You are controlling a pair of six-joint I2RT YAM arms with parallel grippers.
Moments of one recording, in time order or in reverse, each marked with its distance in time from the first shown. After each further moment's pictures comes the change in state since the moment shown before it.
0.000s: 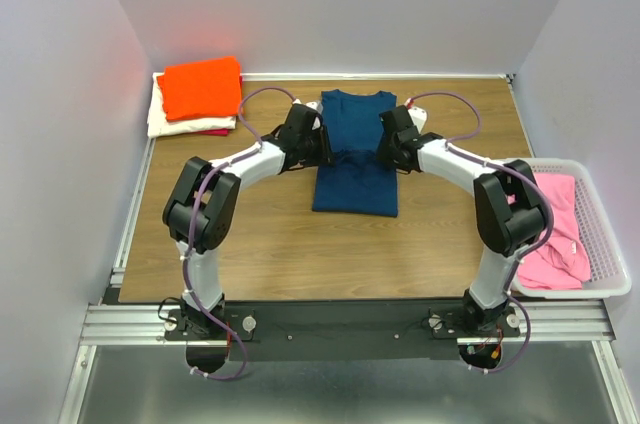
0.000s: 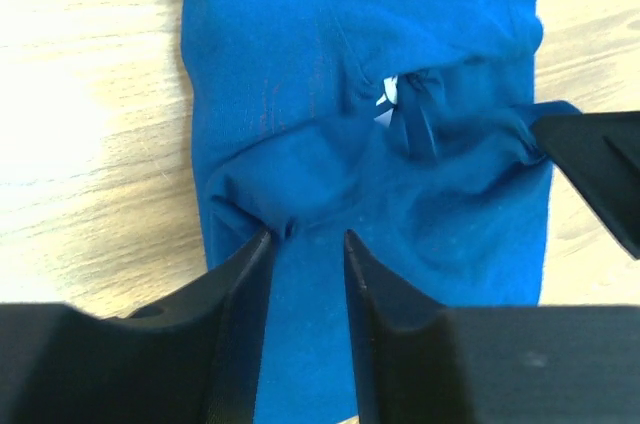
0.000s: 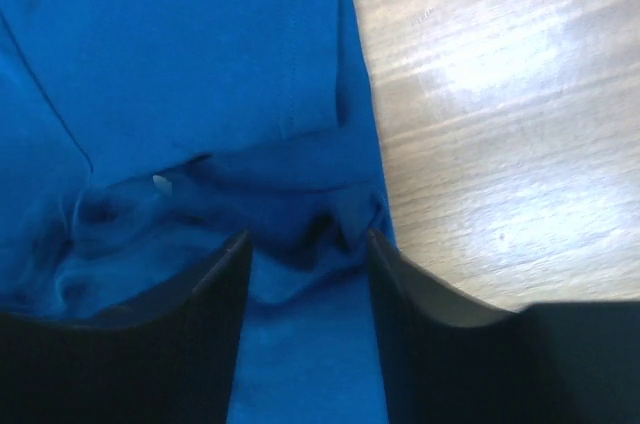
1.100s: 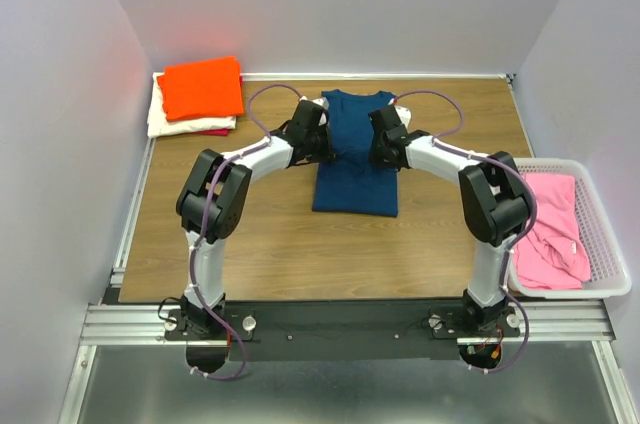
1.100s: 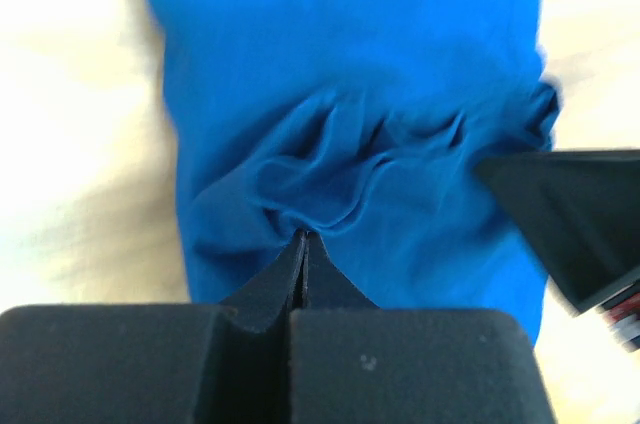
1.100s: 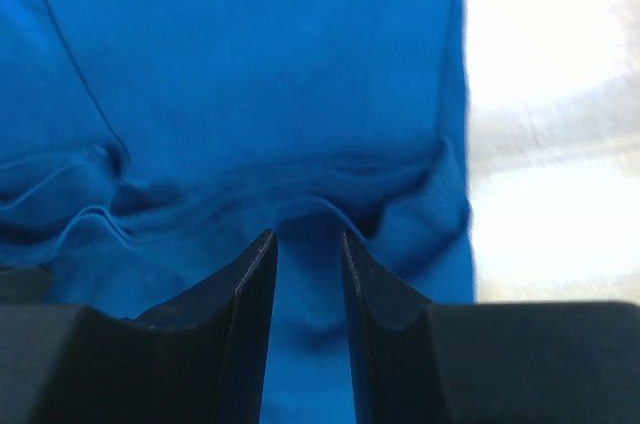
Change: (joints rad) left arm -0.003 0.098 0.095 0.003 0.017 -0.005; right arm 0.035 0.095 0.076 0.013 -0.063 -0.067
